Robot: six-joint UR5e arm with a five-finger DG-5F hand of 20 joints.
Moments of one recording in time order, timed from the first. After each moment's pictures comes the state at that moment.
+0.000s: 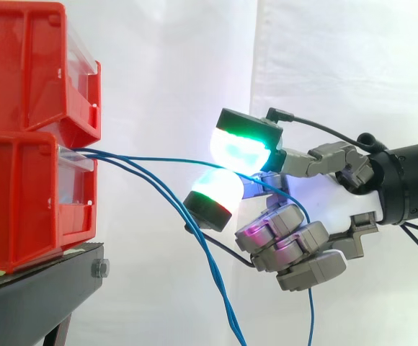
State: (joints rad) arm 0.01 -2.33 -1.03 -3.11 -1.54 -0.05
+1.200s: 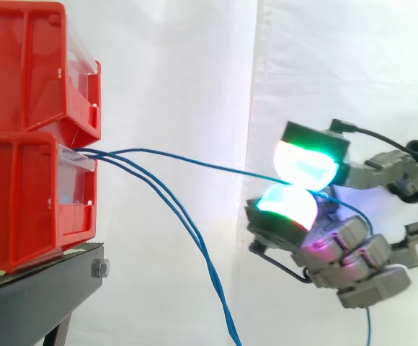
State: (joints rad) arm -0.01 -2.23 -1.20 -3.08 -1.61 -0.07
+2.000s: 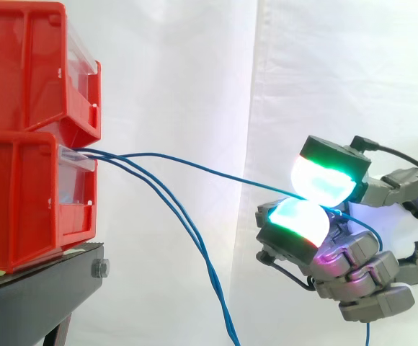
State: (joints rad) arm 0.01 -2.21 -1.31 -2.92 -1.58 -0.14
